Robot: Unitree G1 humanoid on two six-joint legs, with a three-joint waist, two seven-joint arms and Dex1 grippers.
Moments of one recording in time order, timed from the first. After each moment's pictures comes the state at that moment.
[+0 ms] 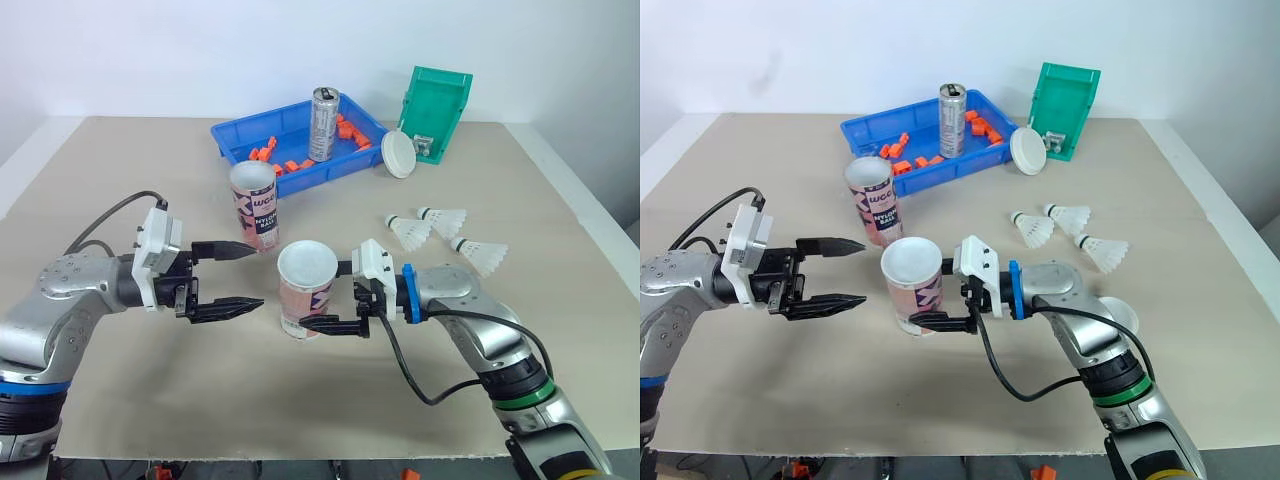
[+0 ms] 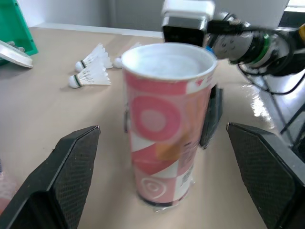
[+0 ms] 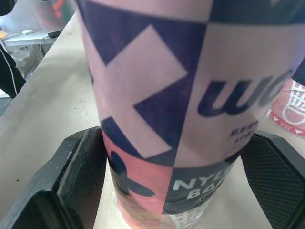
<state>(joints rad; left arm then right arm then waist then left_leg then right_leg) -0.32 0.77 0.15 -0.31 -0.73 0.53 -1.21 -0.52 -0.49 0.28 -0.14 0.36 0.37 1.11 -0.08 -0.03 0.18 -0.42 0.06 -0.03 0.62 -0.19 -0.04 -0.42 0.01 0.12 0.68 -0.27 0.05</state>
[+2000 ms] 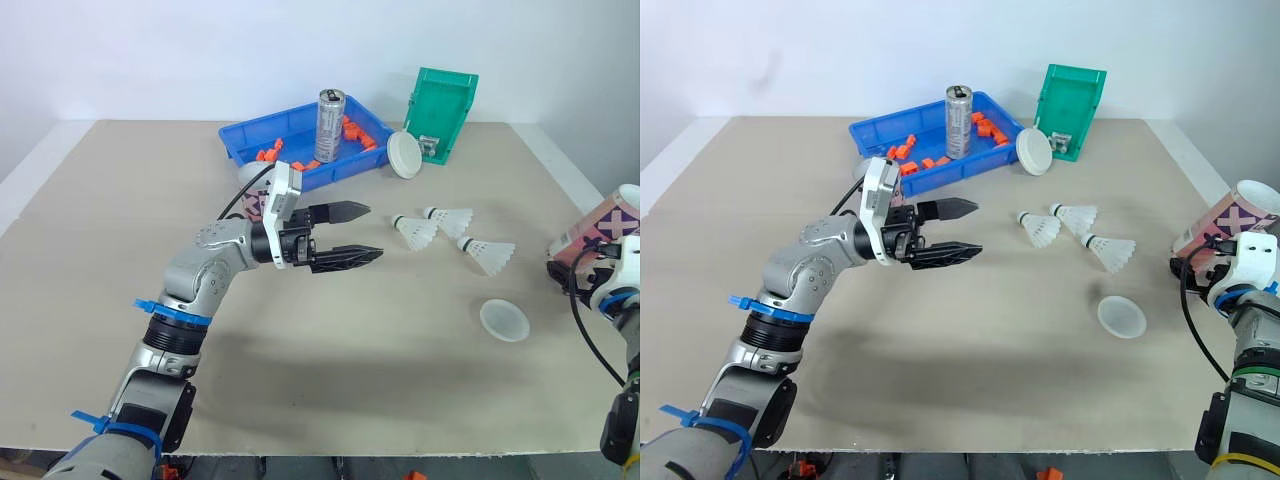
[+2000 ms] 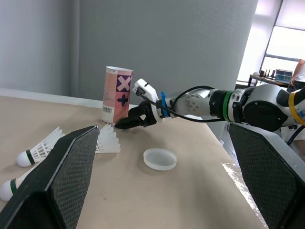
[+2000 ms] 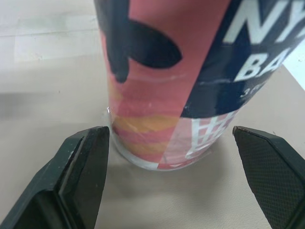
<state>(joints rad) -0.75 0.25 -0.11 0.07 -0.62 0.48 -1.12 -0.61 -0.88 -0.40 1.04 0.23 0.19 0.55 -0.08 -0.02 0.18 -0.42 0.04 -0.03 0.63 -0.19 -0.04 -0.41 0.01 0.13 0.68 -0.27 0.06</state>
